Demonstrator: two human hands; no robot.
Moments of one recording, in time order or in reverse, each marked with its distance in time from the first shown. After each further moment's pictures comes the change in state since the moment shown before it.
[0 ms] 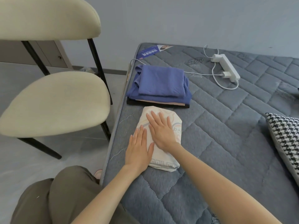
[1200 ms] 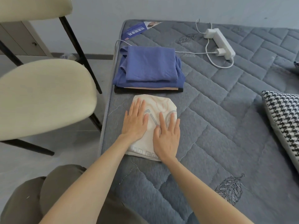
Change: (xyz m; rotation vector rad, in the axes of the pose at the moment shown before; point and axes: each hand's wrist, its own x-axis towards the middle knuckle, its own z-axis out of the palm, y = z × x) left_hand 0.081 -0.006 0.002 -0.162 -0.019 0.087; right_hand -0.059 -0.012 0.033 0.195 0.338 0.550
